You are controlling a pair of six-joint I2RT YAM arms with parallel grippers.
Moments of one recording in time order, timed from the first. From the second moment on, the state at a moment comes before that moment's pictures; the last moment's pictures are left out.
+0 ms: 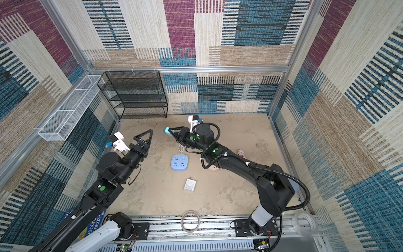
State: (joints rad) left arm -0.50 0.76 0.78 -0.01 -0.13 -1.09; right arm 0.73 1.63 1.26 0.27 -0.31 1.18
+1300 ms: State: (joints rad) left arm -0.40 0.75 0.90 -0.81 -0.12 -0.76; right arm 0.83 2.33 2.35 -1.18 -0.01 0.94
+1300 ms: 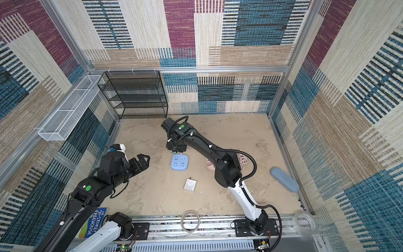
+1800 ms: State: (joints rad) left arm -0.40 0.76 0.83 -0.76 -0.06 -0.77; right arm 0.84 2.36 2.37 -1.23 -0.01 0.93
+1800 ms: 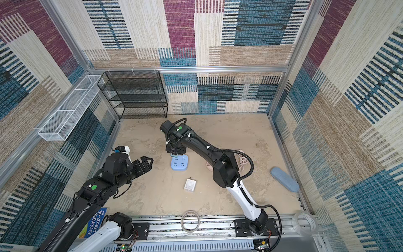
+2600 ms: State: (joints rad) left arm -0.40 0.77 0.80 -0.71 -0.04 -0.77; right arm 0.84 2.41 2.36 -1.24 0.01 0.89
